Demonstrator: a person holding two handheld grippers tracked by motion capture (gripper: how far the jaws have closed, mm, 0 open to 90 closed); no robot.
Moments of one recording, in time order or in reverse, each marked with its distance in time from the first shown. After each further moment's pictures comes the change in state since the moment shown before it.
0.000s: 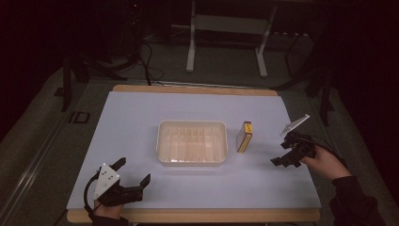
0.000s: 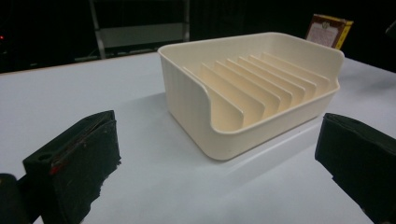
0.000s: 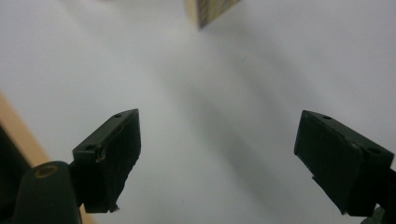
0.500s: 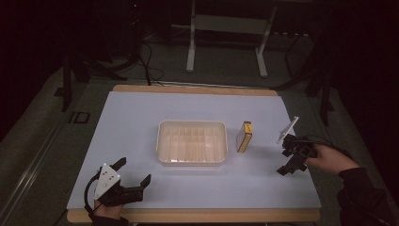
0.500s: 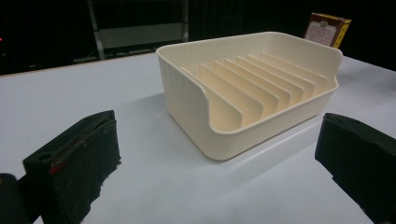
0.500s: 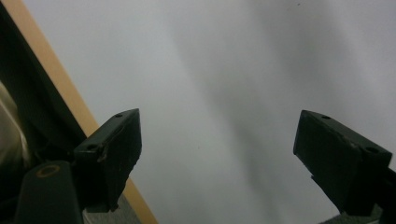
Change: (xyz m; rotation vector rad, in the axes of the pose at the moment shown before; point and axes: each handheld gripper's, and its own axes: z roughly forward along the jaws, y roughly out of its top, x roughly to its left) left arm 0.000 0.001 0.000 -0.007 -0.002 0.004; right arm 0.003 0.005 0.001 0.241 0.103 -0.136
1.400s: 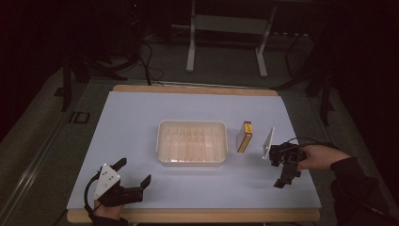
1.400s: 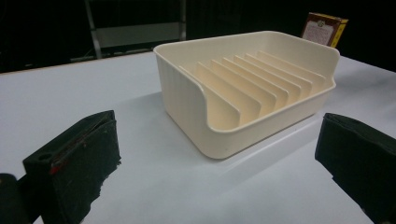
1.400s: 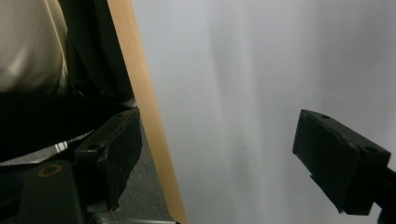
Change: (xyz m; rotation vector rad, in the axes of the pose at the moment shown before) left arm 0.000 -0.001 0.001 0.004 -0.012 -0.002; right arm 0.039 0.033 0.010 0.192 0.114 -0.320
